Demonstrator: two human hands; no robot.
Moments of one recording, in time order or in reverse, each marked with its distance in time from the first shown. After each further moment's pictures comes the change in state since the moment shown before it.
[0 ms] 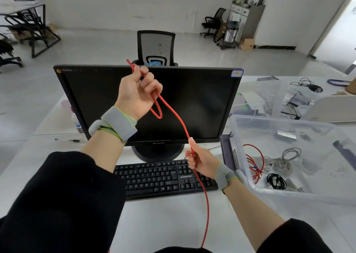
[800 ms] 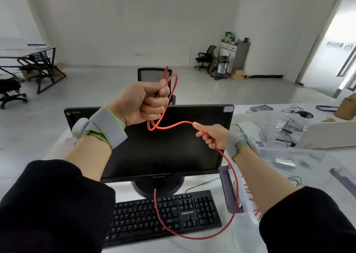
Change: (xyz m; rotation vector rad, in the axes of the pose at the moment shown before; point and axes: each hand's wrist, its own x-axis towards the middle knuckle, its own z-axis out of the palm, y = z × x) left_hand -0.003 0.060 0.068 0.817 -0.388 -0.244; right_hand -0.009 -0.173 -0.018 -0.380 0.238 -0.093
